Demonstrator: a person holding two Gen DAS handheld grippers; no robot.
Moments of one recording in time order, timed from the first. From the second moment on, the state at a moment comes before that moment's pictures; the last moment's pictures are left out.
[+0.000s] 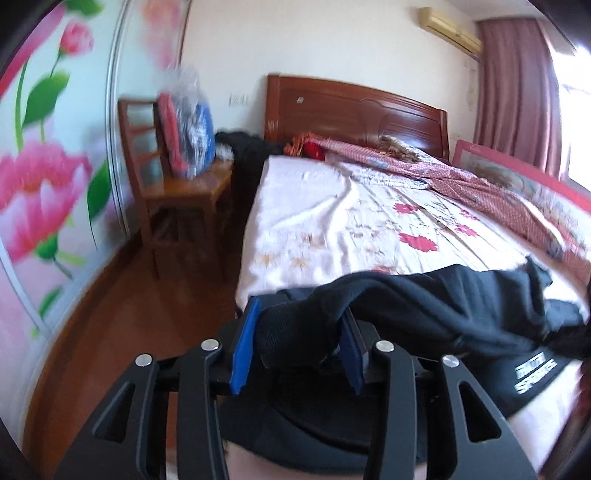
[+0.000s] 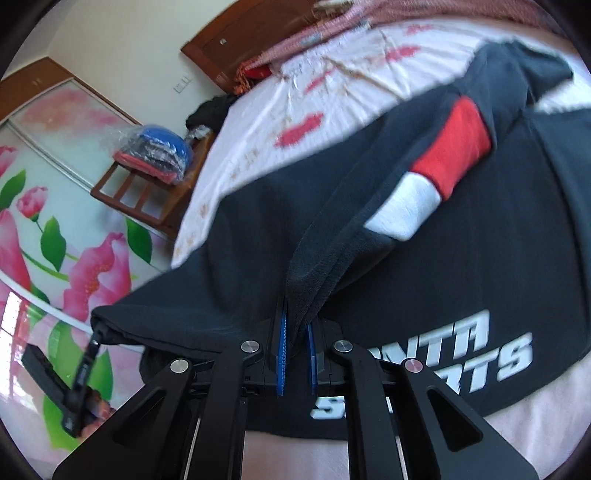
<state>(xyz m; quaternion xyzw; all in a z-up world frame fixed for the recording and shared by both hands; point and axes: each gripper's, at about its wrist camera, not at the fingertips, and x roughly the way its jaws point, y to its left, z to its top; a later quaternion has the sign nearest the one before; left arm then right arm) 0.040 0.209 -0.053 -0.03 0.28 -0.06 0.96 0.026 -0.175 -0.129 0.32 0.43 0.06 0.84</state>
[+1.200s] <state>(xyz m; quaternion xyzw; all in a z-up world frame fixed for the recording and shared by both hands) 0.061 0.224 -0.104 -0.24 0.47 0.01 0.85 0.024 -0.173 -0.133 0.28 0.43 0.07 0.86</state>
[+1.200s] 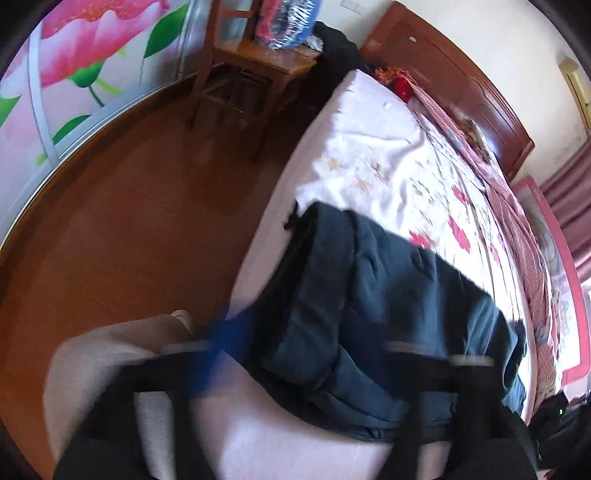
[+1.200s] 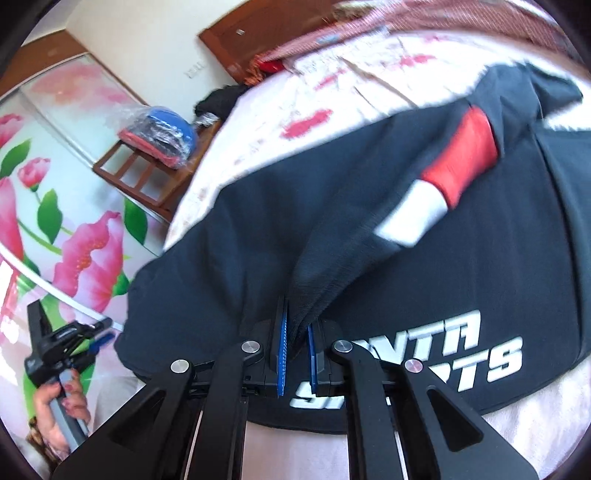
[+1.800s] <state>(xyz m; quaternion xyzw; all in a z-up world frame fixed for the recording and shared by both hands) 0.061 0.213 -0.095 -0.17 0.49 0.00 0.86 0.051 -0.214 -0.135 0.34 0.43 0.03 0.84</state>
